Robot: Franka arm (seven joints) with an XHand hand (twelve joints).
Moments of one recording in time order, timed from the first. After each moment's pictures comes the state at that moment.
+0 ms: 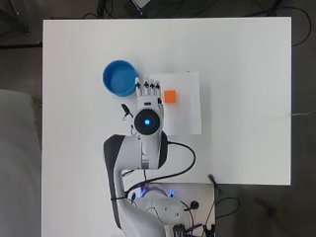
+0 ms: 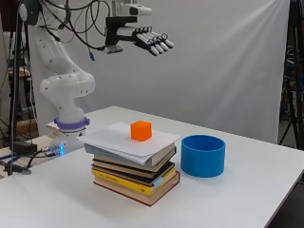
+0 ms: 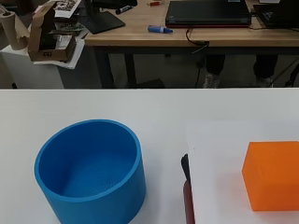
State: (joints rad) arm 0.00 -0.60 -0.03 -2.18 0.01 1.60 -0.87
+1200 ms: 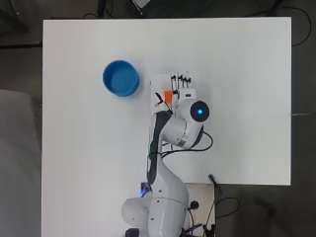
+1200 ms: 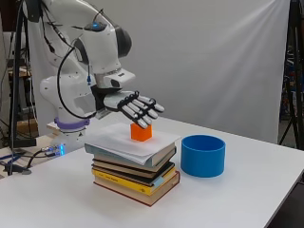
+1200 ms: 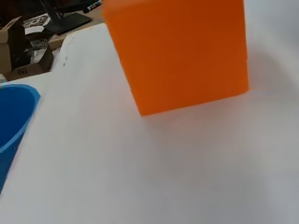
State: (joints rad) arm -0.02 -0.34 -0.32 -2.46 0.14 2.14 -1.17
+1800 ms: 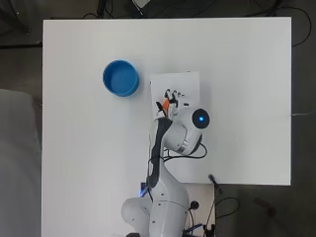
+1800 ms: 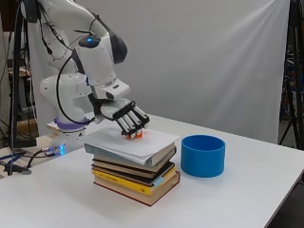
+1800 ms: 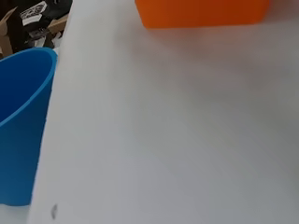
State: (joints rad) arm -0.03 -0.38 -0.33 -2.58 0.22 2.13 -1.17
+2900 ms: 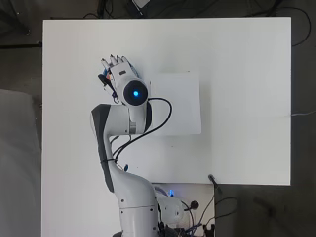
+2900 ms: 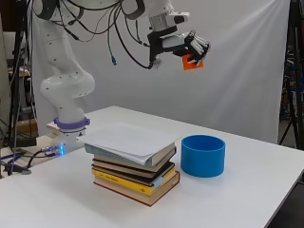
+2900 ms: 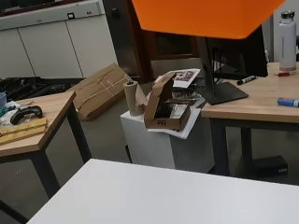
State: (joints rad) arm 0.04 -0.32 0.05 -2.10 0.27 2.00 -1.18
